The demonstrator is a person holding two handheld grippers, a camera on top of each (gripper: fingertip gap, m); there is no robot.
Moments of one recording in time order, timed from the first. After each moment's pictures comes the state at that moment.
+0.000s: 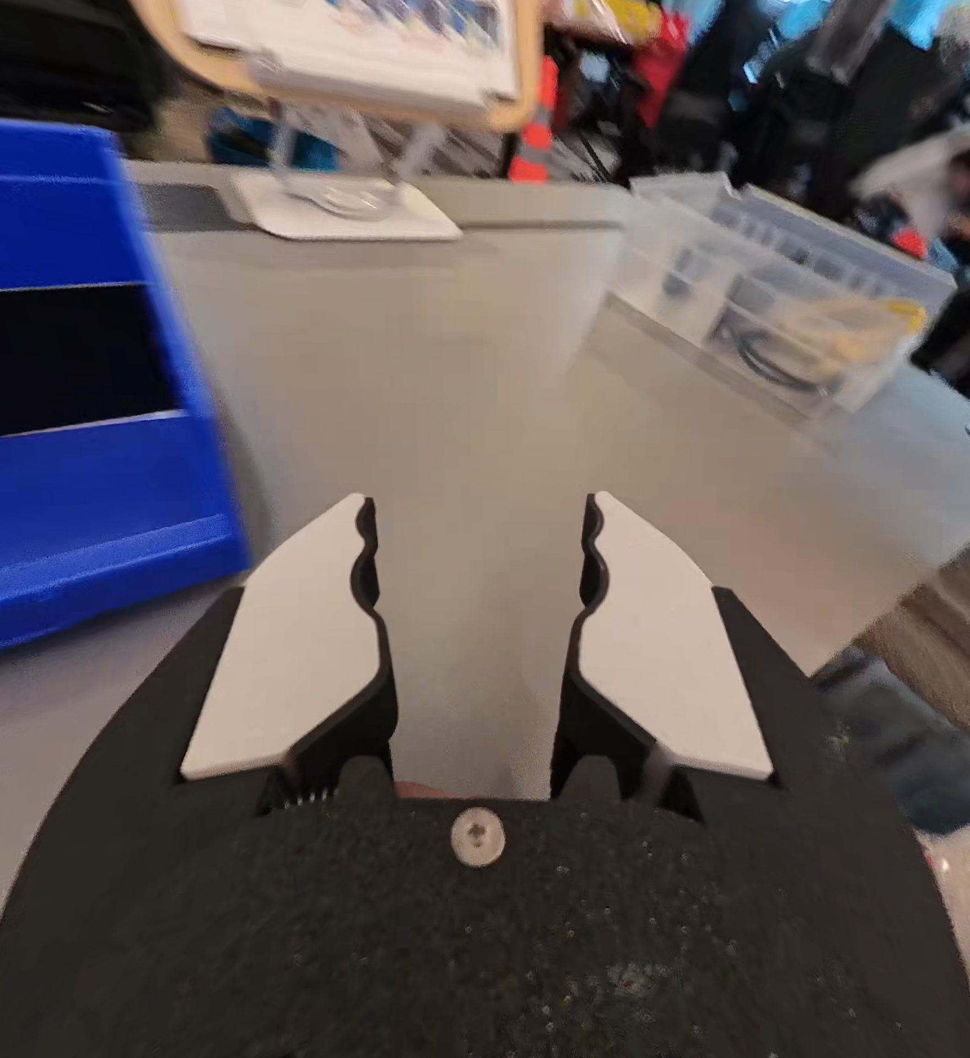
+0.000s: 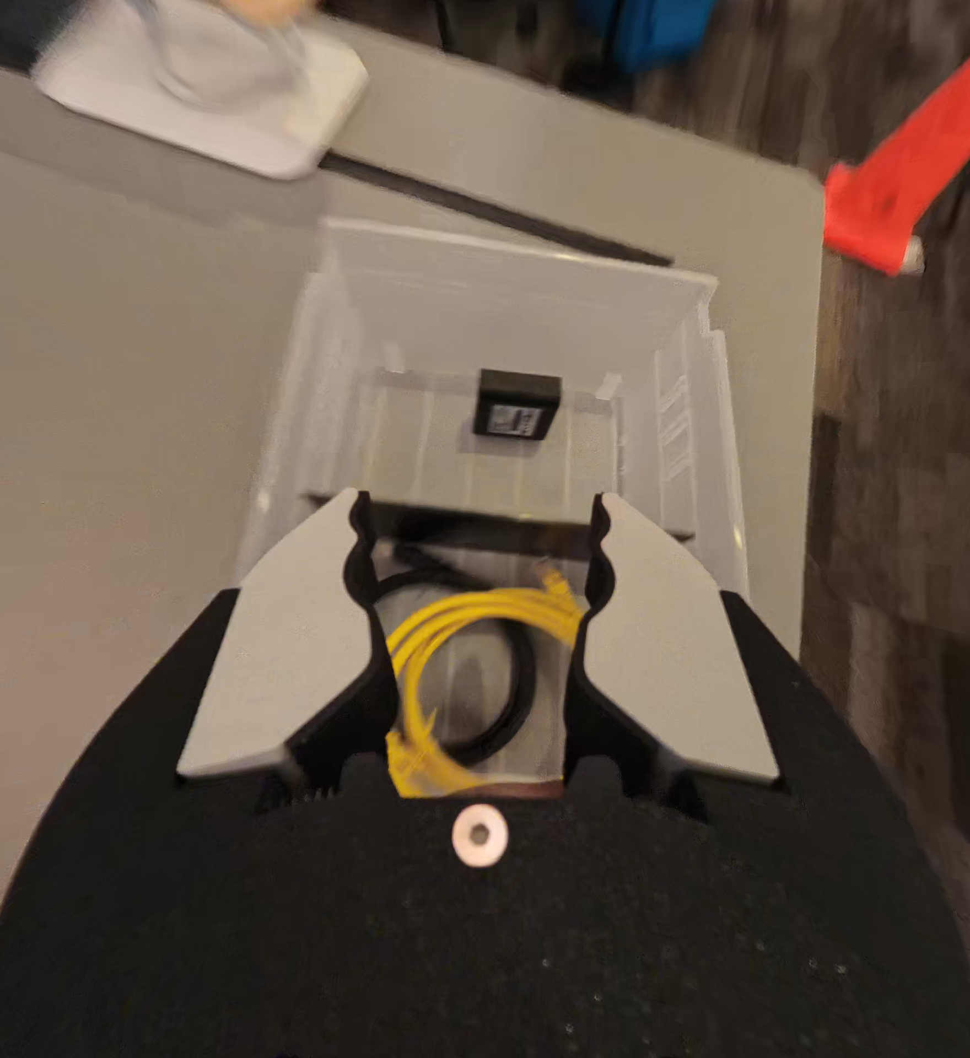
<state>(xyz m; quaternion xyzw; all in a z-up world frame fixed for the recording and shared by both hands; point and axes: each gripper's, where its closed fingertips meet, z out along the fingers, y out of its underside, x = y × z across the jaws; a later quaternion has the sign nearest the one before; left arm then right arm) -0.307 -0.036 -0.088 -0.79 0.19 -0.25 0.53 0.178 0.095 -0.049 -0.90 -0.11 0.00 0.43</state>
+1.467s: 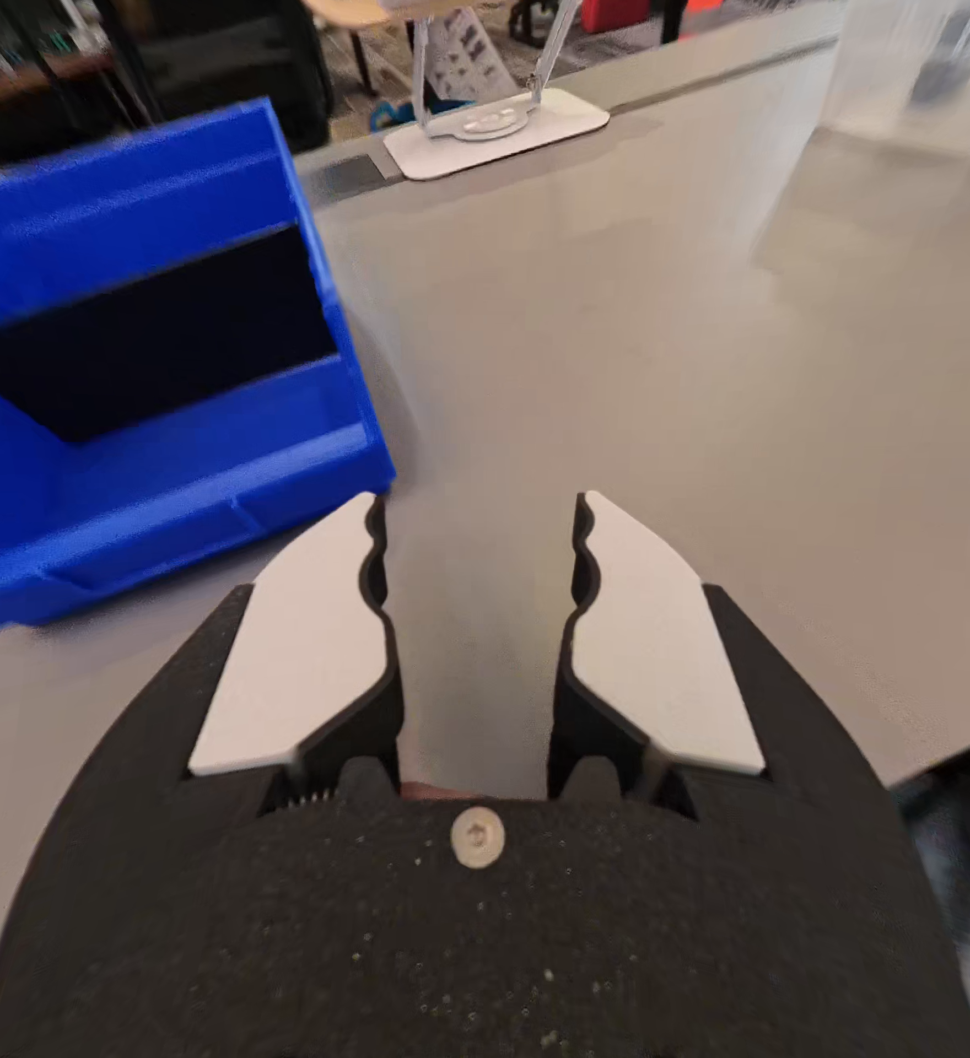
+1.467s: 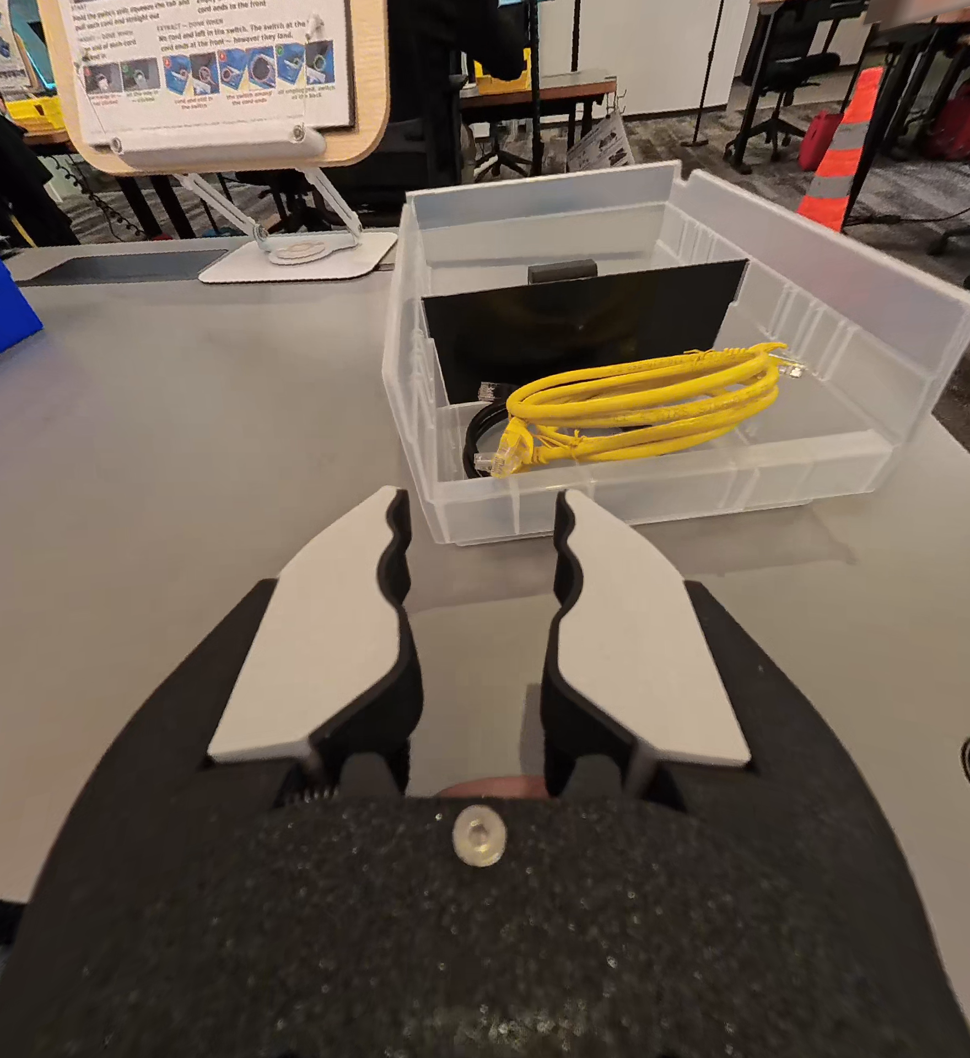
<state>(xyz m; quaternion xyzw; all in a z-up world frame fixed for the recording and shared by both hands) -0.354 -0.029 -0.134 -0.81 0.22 -0.06 0.55 0.137 -0.064 -0.116 -0.79 0.01 0.04 0.61</state>
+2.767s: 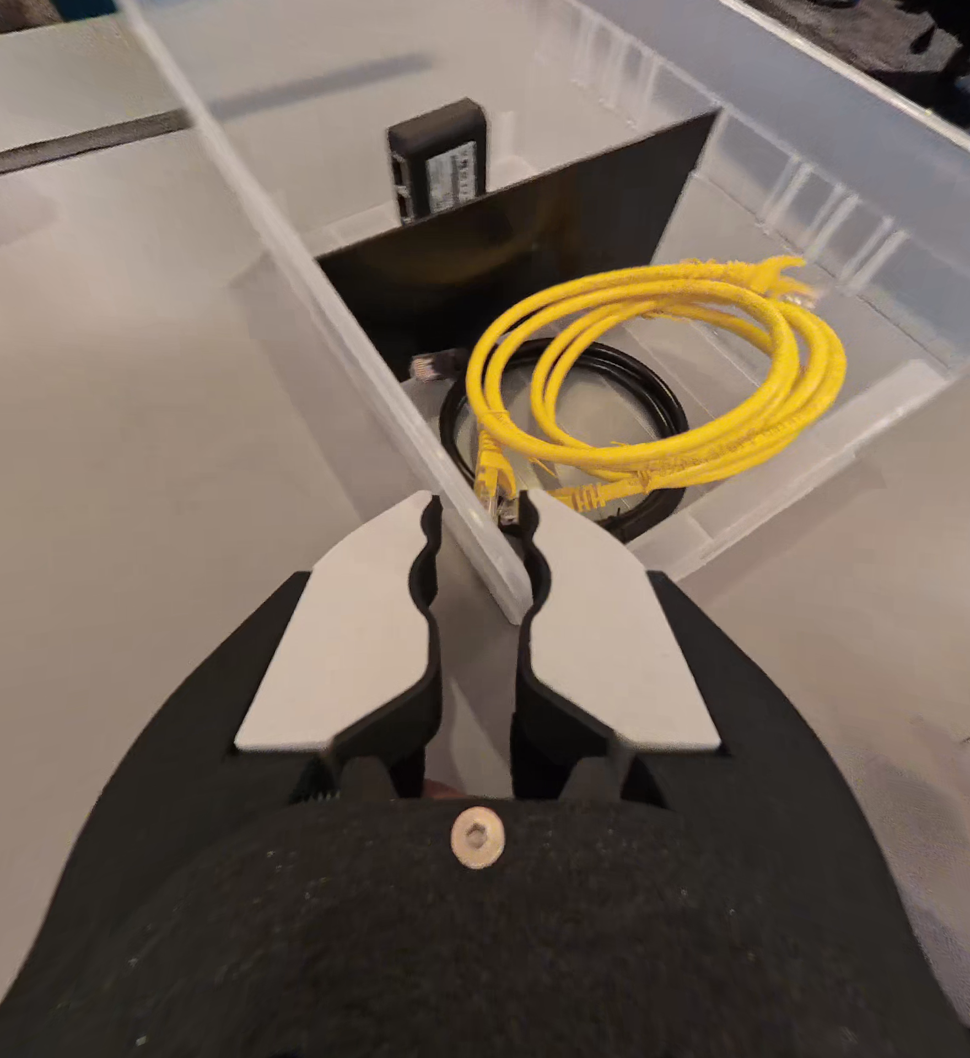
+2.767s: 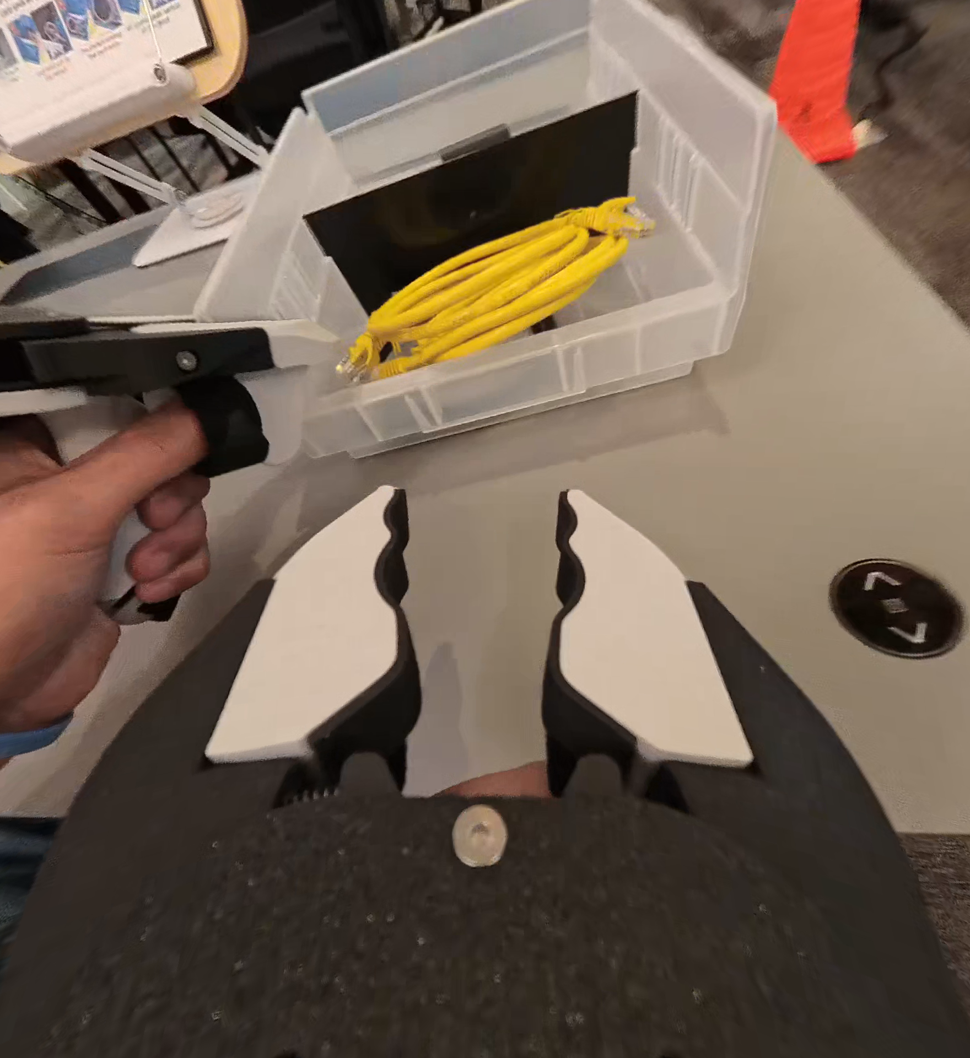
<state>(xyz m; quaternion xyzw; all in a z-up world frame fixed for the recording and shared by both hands) 0.107 0.033 -0.142 -0.85 0.25 -0.15 0.44 0.189 -0.092 -0.137 -0.83 0.10 0.10 0.53</state>
